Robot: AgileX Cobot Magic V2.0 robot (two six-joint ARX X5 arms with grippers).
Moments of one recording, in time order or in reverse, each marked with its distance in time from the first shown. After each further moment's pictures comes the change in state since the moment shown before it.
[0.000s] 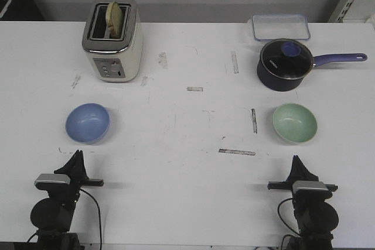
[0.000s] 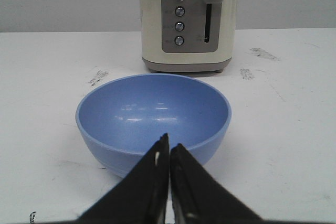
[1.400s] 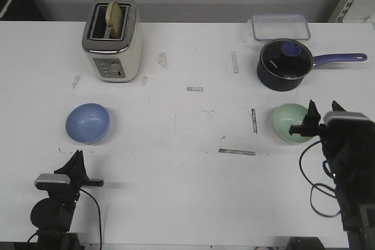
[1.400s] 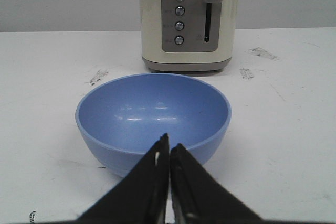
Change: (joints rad) left arm 0.000 0.000 0.000 -0.002 0.000 0.000; right arm -0.019 0.831 1.009 -0.320 0.014 -0.005
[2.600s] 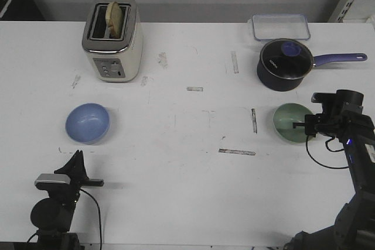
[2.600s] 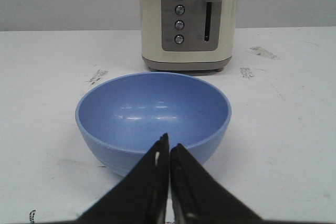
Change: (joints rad) left arm 0.000 0.000 0.000 -0.002 0.000 0.000; right arm -0.301 0.744 0.123 -0.215 -0.203 -0.240
